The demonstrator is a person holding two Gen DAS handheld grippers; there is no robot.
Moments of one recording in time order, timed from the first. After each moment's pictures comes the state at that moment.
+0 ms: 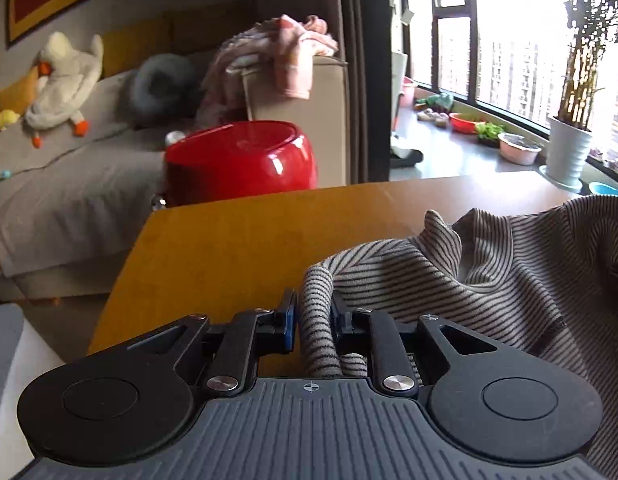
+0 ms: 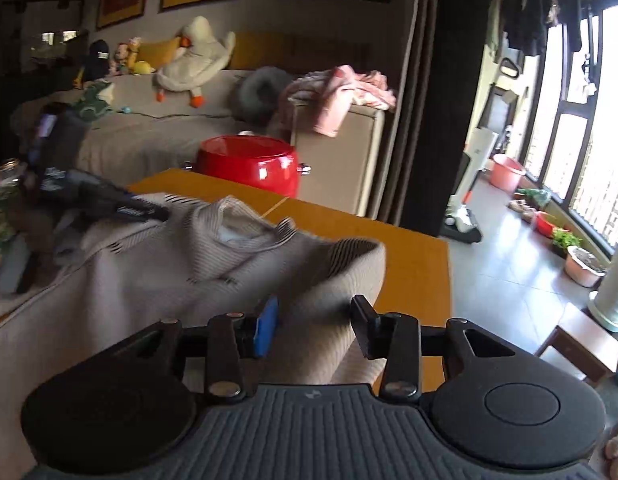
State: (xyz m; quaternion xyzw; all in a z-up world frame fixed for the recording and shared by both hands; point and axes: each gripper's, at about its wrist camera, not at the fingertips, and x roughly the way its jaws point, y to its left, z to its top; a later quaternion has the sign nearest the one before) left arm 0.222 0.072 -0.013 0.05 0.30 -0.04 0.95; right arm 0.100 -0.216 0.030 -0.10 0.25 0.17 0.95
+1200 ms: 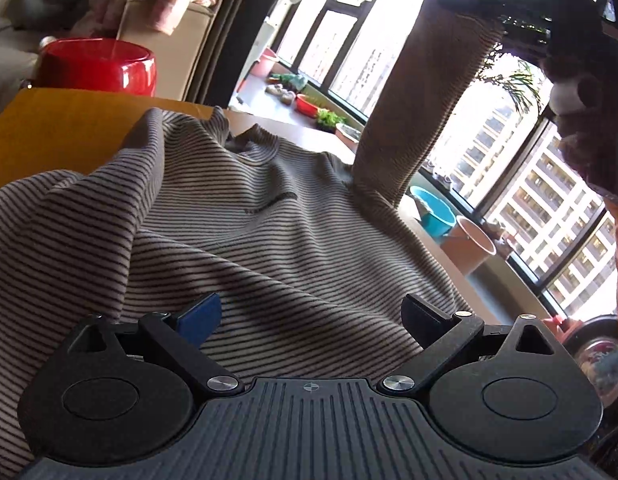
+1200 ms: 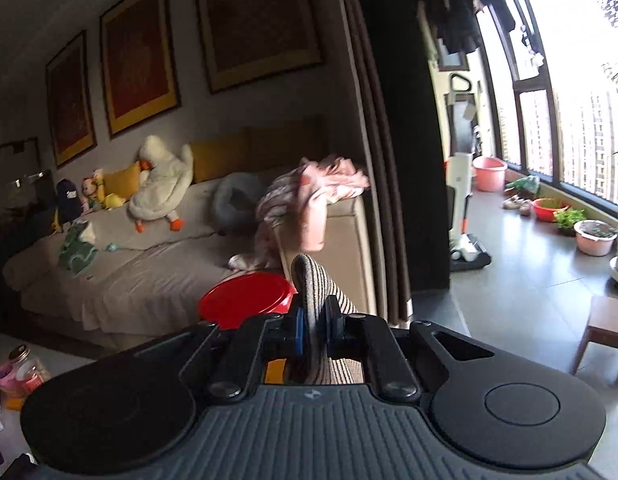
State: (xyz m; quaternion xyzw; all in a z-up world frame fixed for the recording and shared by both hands) left arm 0.116 0.069 -0.024 -0.12 0.36 -0.29 0.88; right arm 0.189 -0.197 0.162 0.08 0.19 0.14 0.97
